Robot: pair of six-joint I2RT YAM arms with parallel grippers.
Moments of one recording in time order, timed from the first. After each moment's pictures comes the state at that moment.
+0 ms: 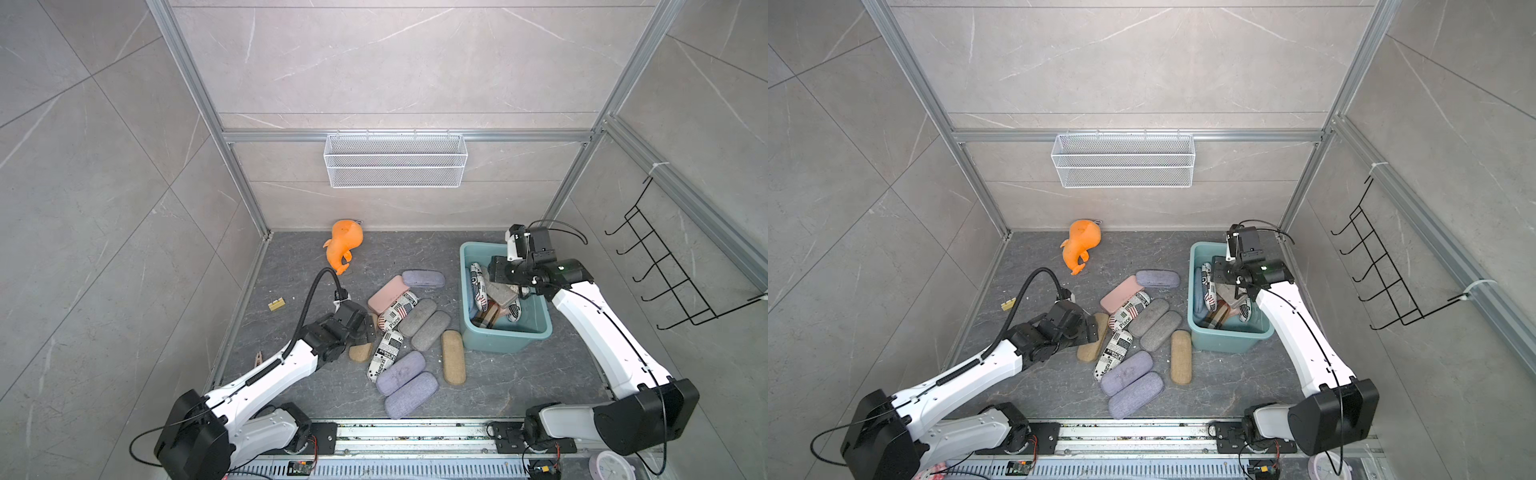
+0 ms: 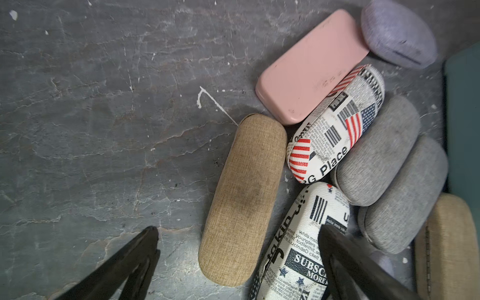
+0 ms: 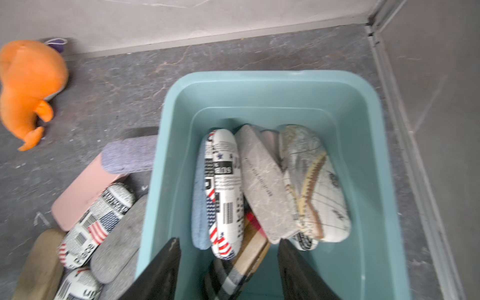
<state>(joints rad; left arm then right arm) -0.69 1.17 0.75 -0.59 -0.26 -0.69 0.25 1.34 1.35 -0.83 0.07 0.26</state>
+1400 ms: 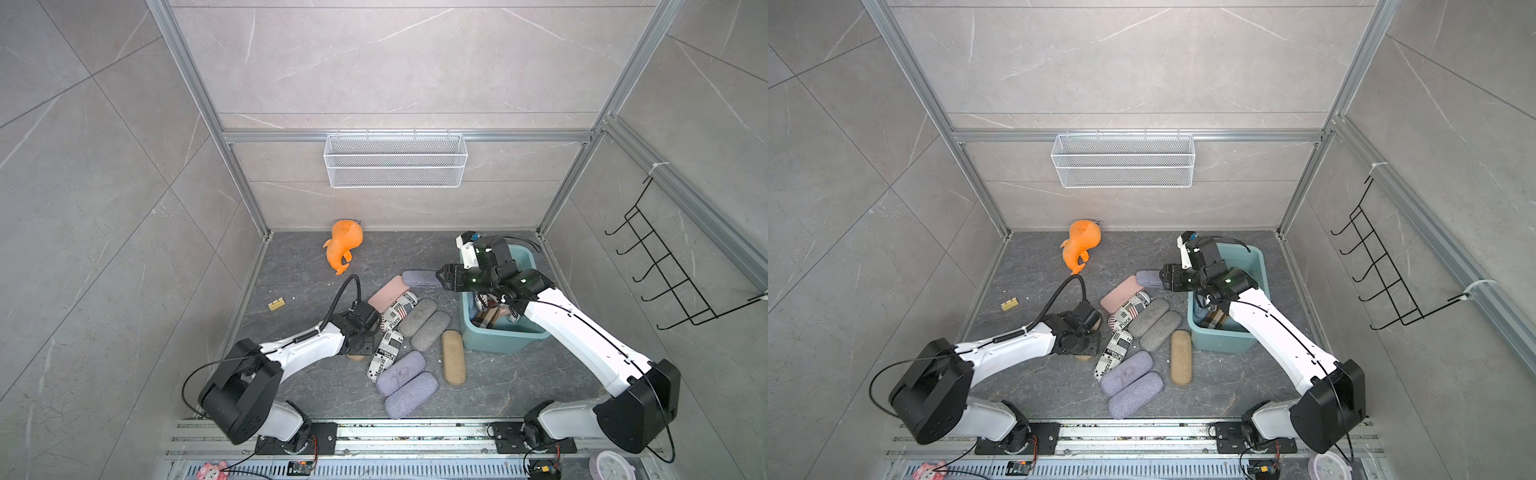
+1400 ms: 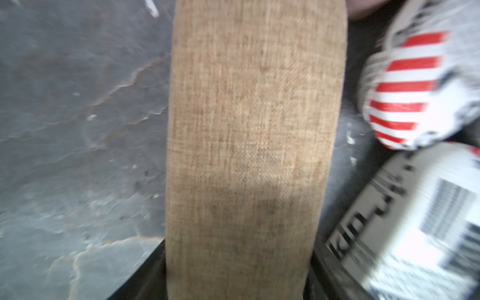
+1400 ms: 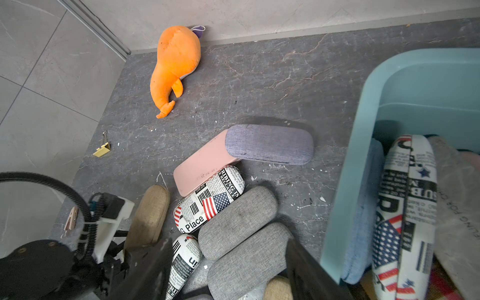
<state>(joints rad) -0.68 1.39 0.75 -0.60 -0.18 -0.58 0.50 1.40 1.29 -0.59 -0.09 0.38</state>
